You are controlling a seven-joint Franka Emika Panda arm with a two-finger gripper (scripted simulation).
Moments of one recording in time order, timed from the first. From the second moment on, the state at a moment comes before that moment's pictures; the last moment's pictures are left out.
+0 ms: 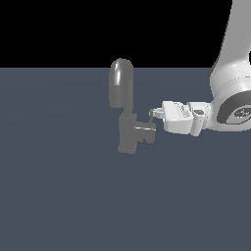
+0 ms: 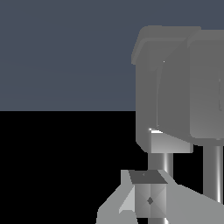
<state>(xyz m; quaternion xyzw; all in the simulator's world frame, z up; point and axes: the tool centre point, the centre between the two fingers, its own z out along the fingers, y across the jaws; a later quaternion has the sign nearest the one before) 0.012 -0.092 0.145 -0.45 0.55 0.44 0.55</state>
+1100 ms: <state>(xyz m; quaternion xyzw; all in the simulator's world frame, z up) -0.027 -0.083 0.156 -0.45 0.55 0.44 0.55</state>
